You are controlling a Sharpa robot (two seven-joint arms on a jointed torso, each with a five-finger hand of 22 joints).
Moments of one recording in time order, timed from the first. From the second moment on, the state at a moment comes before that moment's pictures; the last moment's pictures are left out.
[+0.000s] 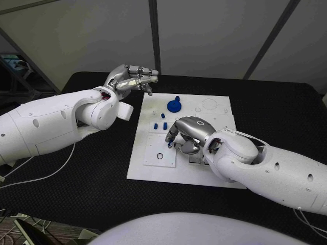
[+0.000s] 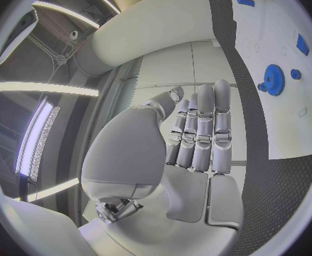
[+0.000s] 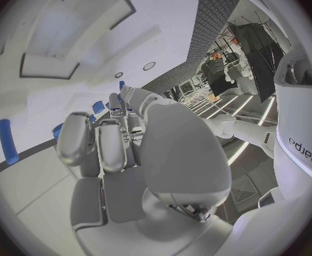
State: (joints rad) left arm 1.12 -0.89 0.09 1.47 -0.17 -0.27 0.35; left_hand 1.37 -0.14 0.45 -0.07 0.12 1.06 0.18 0.08 0.07 1.11 0.11 0.25 0.06 1.11 0.03 0.91 0.32 0.19 1.10 0.12 0.56 0.83; right arm 0.96 -0.59 0.06 1.63 -1.72 -0.28 -0.21; right_hand 1.50 -0.15 0.53 0.02 0.20 1.18 0.13 0.12 0.08 1.25 0.09 0.12 0.10 1.46 -0.02 1.33 1.18 0.09 1.37 0.08 1.33 1.19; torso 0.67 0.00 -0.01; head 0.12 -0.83
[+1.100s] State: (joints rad) left arm 1.12 -0.89 0.09 1.46 -0.17 -0.27 0.34; left_hand 1.37 -0.14 0.45 -0.07 0.12 1.06 0.18 0.08 0.07 1.11 0.11 0.25 0.06 1.11 0.03 0.91 0.31 0.19 1.10 0.12 0.56 0.83; right arm 0.97 -0.59 0.05 1.62 -1.78 -0.22 -0.25; right_hand 1.49 -0.15 0.53 0.02 0.19 1.18 0.13 0.12 0.08 1.25 0.09 0.11 0.10 1.46 -0.02 1.33 1.18 0.09 1.37 0.08 1.33 1.19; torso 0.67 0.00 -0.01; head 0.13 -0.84
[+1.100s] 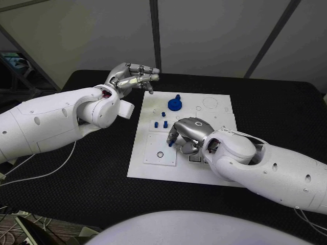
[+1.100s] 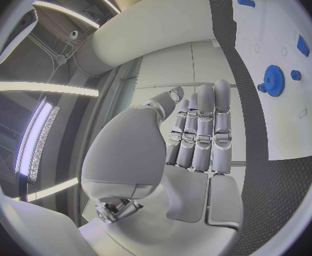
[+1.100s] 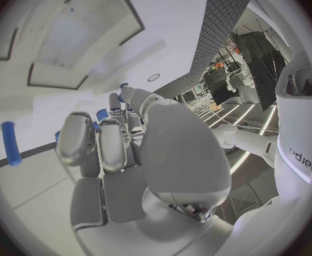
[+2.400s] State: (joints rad) left arm 1.12 -0.89 0.09 1.46 -0.17 -0.27 0.33; left_hand 1.37 -0.14 0.45 -0.07 0.12 1.06 0.18 0.08 0.07 1.11 0.11 0.25 0.06 1.11 0.03 0.91 0.31 0.19 1.09 0.13 0.56 0.83; right arm 0.96 -0.59 0.02 1.62 -1.77 -0.26 -0.24; right_hand 1.42 -0.18 0.49 0.02 0.19 1.07 0.15 0.06 0.07 1.12 0.10 0.06 0.07 1.47 0.00 1.33 1.15 0.09 1.33 0.11 1.29 1.12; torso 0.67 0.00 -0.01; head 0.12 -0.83
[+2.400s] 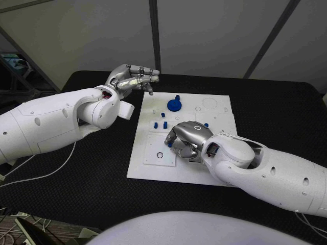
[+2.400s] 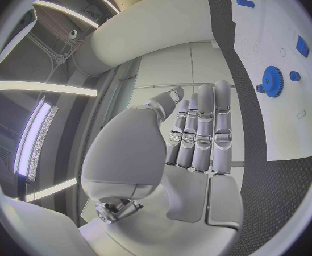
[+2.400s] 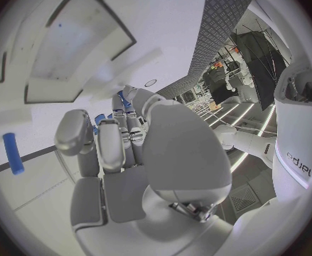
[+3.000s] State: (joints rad) left arm 1.12 -0.89 0.09 1.45 -0.17 -0.26 0.33; left_hand 1.37 -0.14 0.45 -0.07 0.12 1.06 0.18 0.08 0.07 1.11 0.11 0.25 0.06 1.11 0.03 0.91 0.31 0.19 1.09 0.13 0.56 0.83; right arm 0.96 -0.69 0.04 1.72 -1.79 -0.36 -0.24; right_hand 1.41 -0.19 0.47 0.02 0.19 1.04 0.13 0.06 0.07 1.07 0.11 0.08 0.06 1.47 0.01 1.32 1.13 0.09 1.31 0.12 1.26 1.09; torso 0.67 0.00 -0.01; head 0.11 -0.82
